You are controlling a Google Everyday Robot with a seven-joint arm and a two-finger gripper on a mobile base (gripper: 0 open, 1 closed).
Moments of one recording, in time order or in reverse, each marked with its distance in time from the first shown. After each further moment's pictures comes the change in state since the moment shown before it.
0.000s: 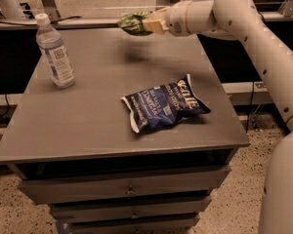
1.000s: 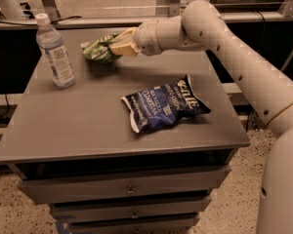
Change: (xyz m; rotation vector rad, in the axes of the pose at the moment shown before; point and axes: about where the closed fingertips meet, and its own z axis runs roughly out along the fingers) arm -0.002 0.119 0.053 -0.293 -0.024 -0.147
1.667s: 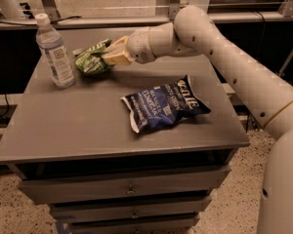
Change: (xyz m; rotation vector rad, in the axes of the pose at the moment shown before) arm 0.003 0.034 0.019 -0.086 0.004 -0.009
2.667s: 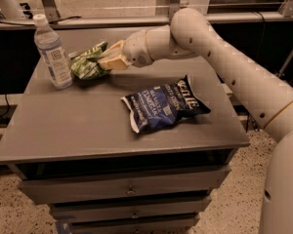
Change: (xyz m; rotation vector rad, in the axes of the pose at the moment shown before) arm -0.003 0.021 0.008 -0.054 -0.003 0.013
